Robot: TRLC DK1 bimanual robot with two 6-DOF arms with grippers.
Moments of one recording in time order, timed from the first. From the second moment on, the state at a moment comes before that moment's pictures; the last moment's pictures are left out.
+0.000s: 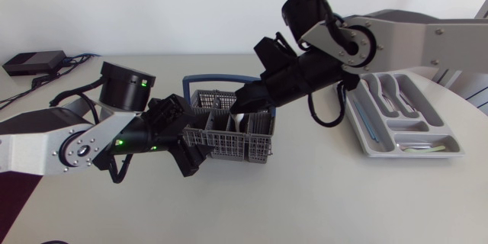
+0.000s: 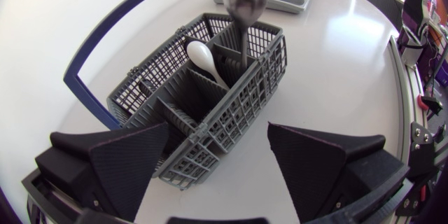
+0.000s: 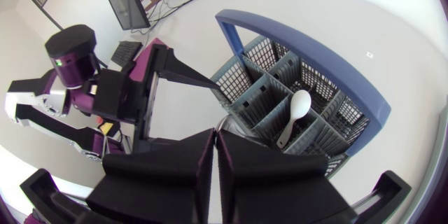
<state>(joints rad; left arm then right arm) -0.49 1.40 0.72 -0.05 0.20 0.51 0.56 1.64 1.27 -0.49 -0.56 0.10</state>
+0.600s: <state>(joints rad) -0.51 1.37 0.72 -0.07 0.20 0.51 0.17 1.25 1.21 -0.79 -0.64 -0.07</state>
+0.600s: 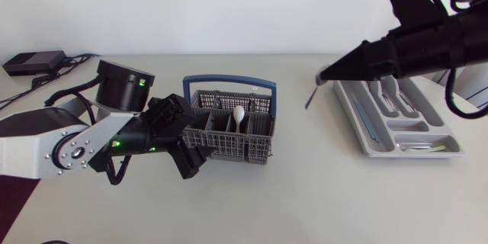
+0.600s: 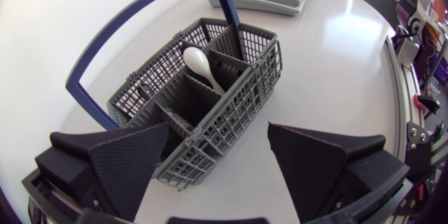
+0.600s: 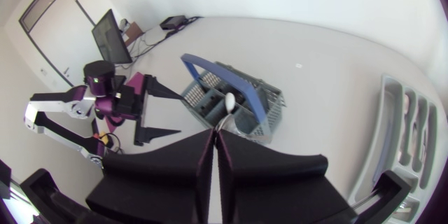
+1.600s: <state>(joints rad) -0.62 1.37 0.72 -0.10 0.14 0.49 -0.59 1.47 0.87 -0.36 -0.29 -0.64</state>
